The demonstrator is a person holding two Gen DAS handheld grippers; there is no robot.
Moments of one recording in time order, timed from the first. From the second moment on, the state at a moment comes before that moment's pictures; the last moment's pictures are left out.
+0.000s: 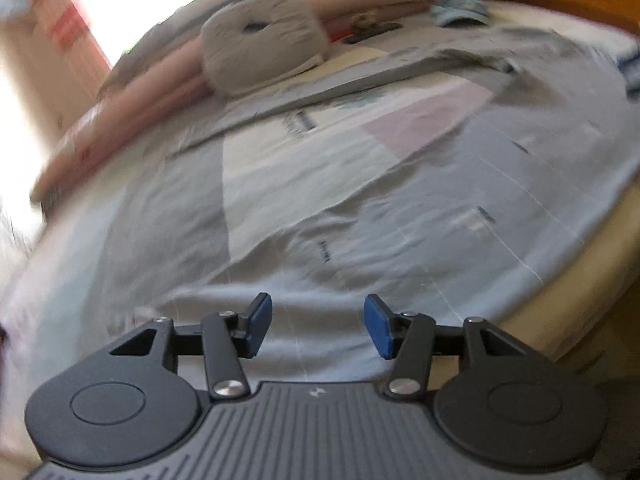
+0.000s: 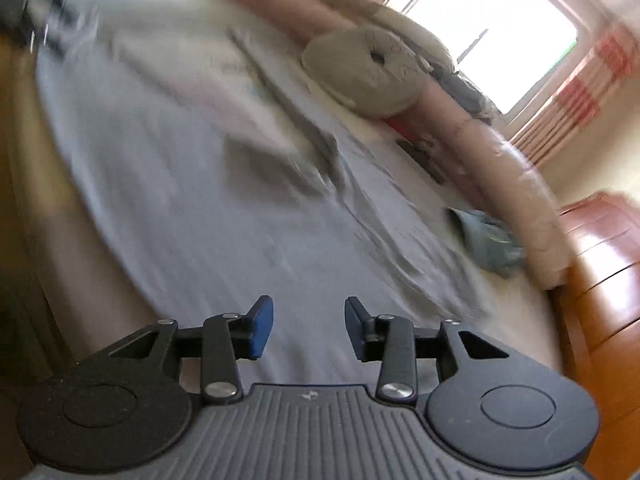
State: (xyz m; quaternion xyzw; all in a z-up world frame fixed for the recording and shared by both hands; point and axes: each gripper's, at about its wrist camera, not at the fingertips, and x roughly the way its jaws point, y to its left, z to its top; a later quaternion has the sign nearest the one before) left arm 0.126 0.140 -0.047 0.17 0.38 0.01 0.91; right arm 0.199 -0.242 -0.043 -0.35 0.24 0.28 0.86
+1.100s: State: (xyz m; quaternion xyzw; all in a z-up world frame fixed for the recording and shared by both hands) left arm 0.096 0.340 -0.049 -0.24 0.36 0.25 0.86; right arm 0.294 -0.078 0.032 -0.14 0.30 0.33 0.88
